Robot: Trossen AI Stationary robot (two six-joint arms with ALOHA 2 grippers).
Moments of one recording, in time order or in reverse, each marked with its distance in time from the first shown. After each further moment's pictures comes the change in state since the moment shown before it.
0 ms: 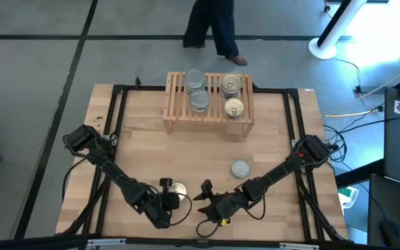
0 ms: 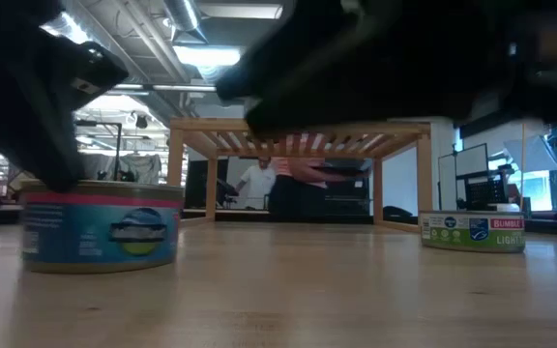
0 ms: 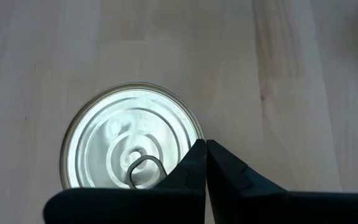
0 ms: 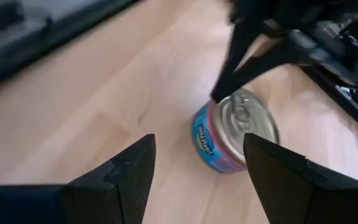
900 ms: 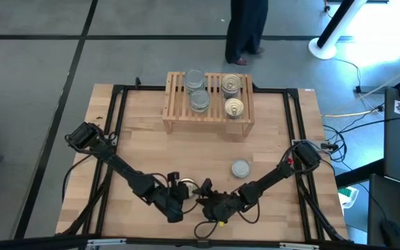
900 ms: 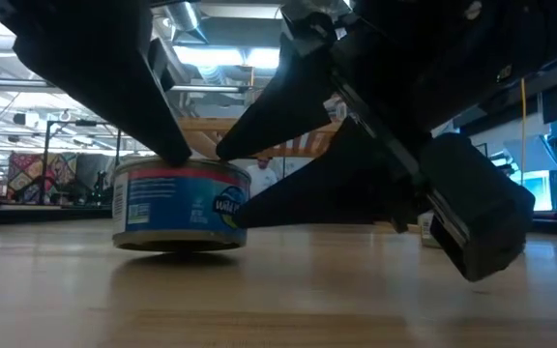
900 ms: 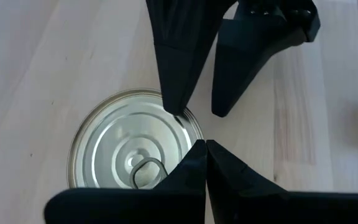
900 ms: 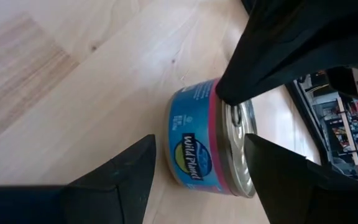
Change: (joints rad) left arm 0.107 -0.004 0.001 0.148 -0.001 -0.038; right arm 0.002 0.116 -0.001 0.075 0.257 -0.183
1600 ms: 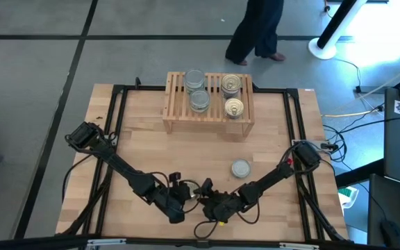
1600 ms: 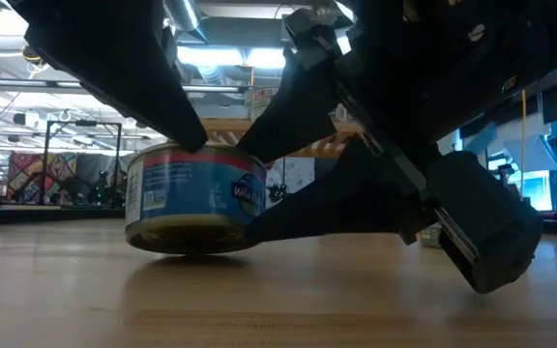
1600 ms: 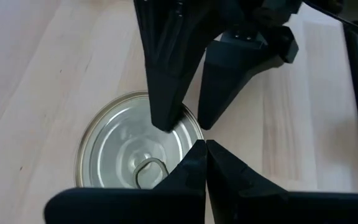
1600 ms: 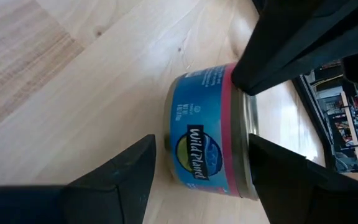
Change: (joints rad) left arm 0.007 -0.002 0.002 0.050 0.000 0.000; right arm -0.001 0.004 0.000 -0.037 0.007 0.024
